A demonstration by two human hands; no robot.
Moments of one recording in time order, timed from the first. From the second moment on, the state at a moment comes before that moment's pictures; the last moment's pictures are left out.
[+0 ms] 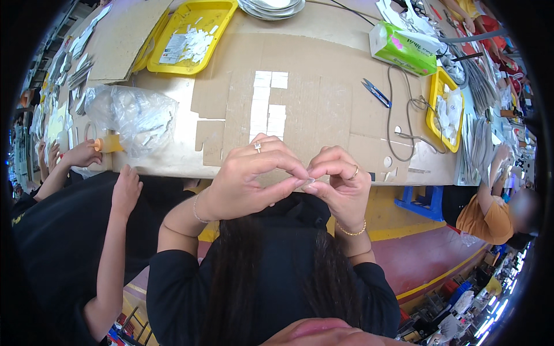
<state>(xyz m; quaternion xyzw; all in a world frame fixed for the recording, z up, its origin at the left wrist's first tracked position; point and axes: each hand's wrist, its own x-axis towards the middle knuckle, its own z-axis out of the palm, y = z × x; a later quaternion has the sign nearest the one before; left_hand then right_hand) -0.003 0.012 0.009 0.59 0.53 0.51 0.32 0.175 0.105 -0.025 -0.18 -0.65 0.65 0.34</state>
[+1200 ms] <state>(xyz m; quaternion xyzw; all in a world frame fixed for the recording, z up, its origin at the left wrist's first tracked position) -0.002 0.009 0.020 0.66 0.49 0.48 0.30 0.182 0.105 -0.012 -0.14 -0.74 0.52 0.39</state>
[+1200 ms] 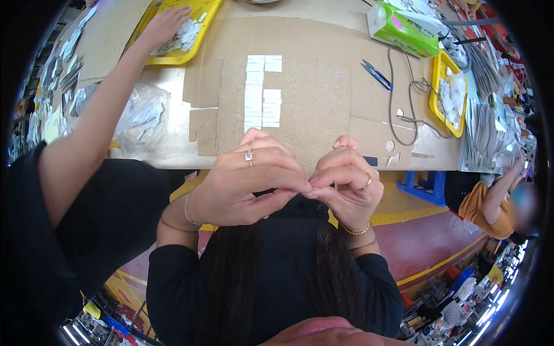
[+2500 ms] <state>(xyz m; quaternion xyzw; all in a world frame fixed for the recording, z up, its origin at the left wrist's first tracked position) -0.086 0.052 -0.087 0.28 0.72 0.59 0.23 0.175 0.112 -0.054 -0.25 -0.65 0.62 0.35</state>
